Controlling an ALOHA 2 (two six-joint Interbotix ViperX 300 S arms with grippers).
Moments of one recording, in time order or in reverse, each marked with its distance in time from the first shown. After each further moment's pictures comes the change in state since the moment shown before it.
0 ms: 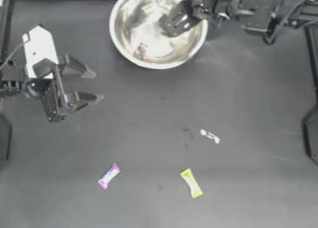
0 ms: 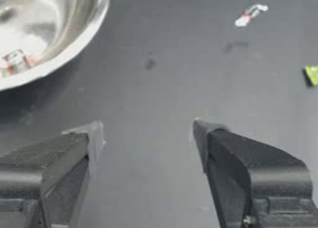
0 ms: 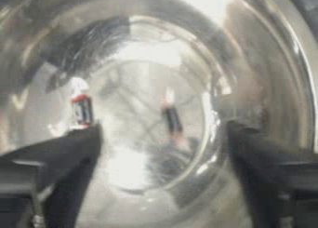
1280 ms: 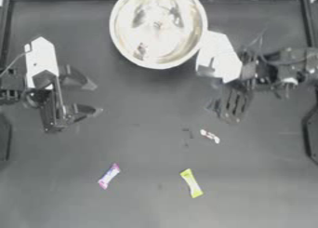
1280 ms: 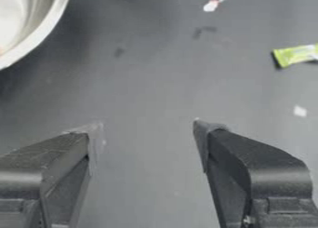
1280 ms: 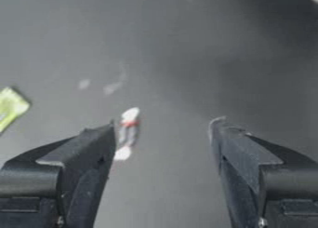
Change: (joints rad) left arm -0.044 -0.014 0.000 -0.028 0.041 -0.002; right arm 0.420 -0.457 0.339 0.270 0.390 -0.273
